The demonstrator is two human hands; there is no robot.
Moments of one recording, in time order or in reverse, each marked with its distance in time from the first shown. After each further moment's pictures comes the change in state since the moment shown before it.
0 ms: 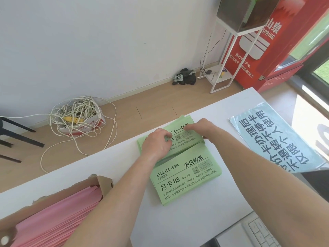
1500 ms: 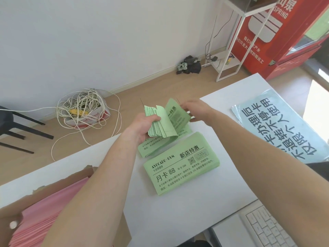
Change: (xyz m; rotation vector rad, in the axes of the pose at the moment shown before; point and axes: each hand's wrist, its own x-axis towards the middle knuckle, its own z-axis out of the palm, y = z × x) left_hand 0.011 0.017 -0.049 -0.885 -0.112 -0.479; right_hand -0.013 -0.026 -0.011 0.098 -0.124 -0.236
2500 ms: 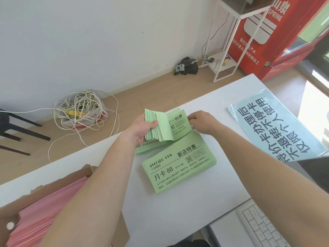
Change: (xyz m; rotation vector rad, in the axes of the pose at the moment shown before) left_hand 0.014 -0.019 -0.005 0.036 -0.066 0.043; right_hand -0.017 0.043 -0.003 -0.484 0.077 -0.082
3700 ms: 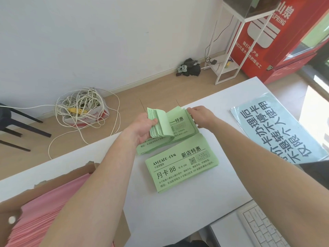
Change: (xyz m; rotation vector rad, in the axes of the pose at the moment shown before) left_hand 0.001 0.000 -0.006 -0.107 -0.050 -0.016; right_hand 0.029 -0.006 0.003 0.271 0.021 0.067
